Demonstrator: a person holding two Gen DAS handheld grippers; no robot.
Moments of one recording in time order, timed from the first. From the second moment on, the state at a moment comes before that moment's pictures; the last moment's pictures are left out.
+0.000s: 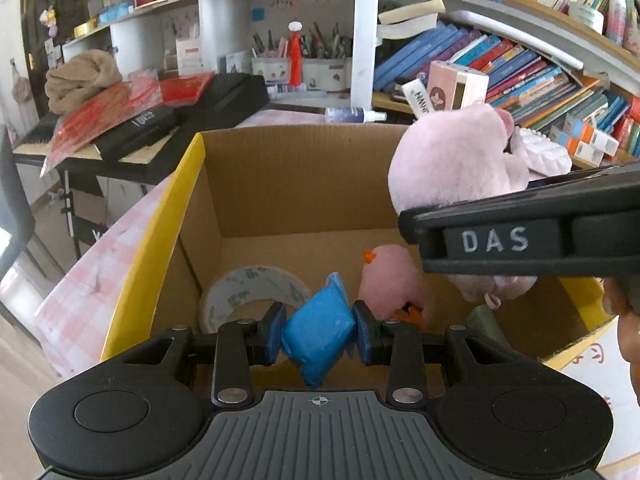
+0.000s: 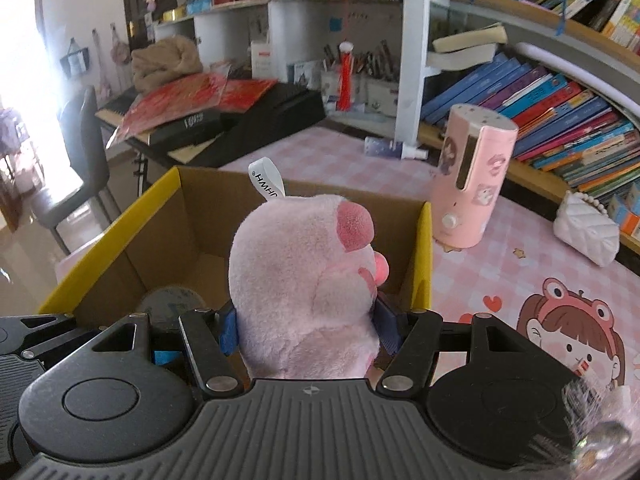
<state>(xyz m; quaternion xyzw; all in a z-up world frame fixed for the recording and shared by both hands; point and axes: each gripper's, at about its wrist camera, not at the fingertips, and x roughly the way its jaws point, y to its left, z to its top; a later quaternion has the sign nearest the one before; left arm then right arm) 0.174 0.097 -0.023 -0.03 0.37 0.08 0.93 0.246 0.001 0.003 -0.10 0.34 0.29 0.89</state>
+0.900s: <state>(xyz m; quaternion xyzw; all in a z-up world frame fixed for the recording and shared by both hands) 0.167 0.103 -0.020 -0.03 0.35 0.07 0.93 0.261 0.034 -0.018 -0.19 0.38 0.30 0.85</state>
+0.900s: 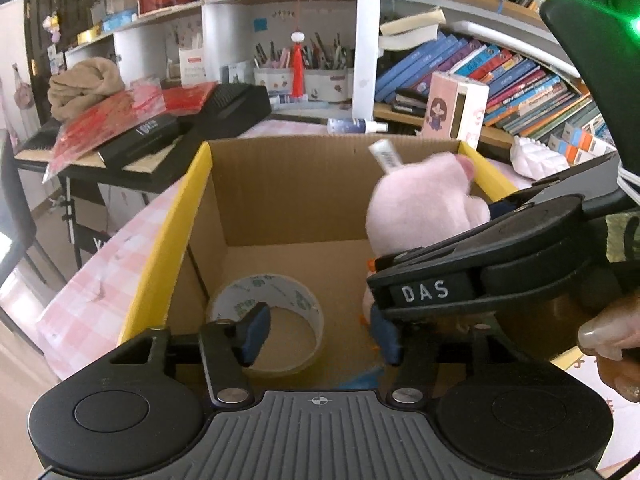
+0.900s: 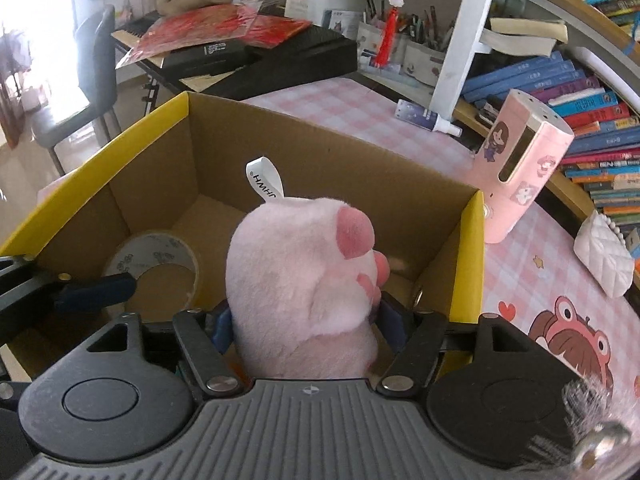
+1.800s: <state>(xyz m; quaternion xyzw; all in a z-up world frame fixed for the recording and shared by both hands) 0.056 0.108 0.021 -0.07 0.27 0.07 0.96 0.132 -0.055 0.042 -0.11 0.22 0.20 0.95</state>
